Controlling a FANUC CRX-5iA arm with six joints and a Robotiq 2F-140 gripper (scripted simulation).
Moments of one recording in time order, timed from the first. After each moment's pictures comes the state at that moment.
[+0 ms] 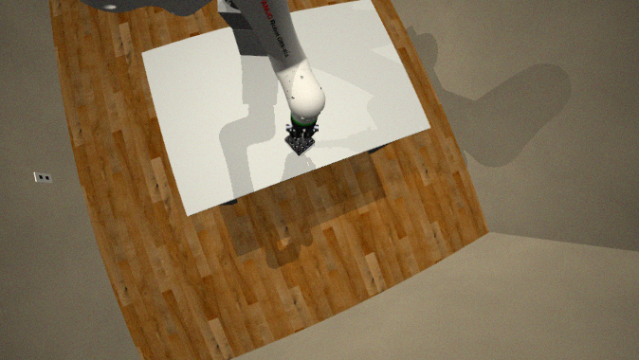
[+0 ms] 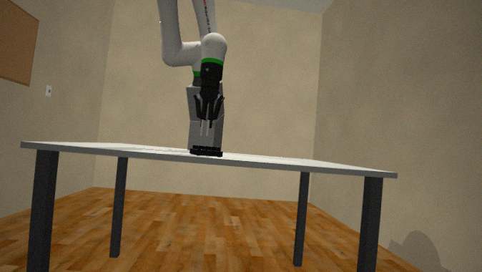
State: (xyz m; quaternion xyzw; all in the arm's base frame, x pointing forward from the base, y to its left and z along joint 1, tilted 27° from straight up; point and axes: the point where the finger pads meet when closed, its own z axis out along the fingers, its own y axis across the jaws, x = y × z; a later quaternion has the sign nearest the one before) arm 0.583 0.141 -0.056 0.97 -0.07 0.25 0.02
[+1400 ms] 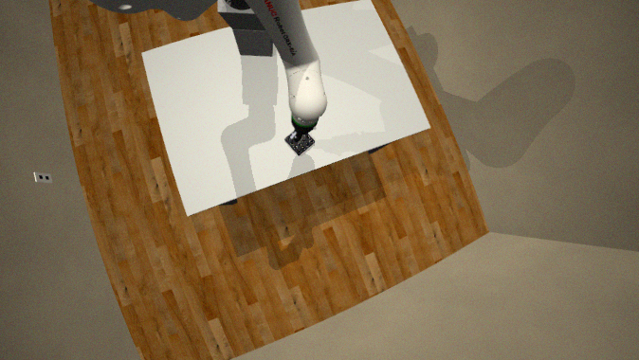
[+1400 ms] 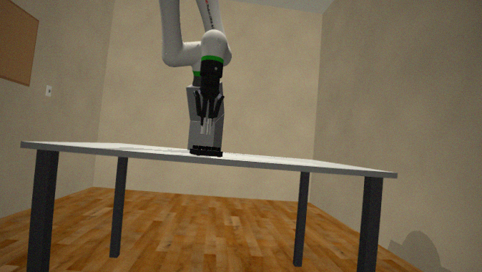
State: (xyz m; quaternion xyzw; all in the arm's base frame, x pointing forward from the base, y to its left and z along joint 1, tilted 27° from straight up) arm 0.579 0.142 -0.049 0.93 0.29 0.21 0.11
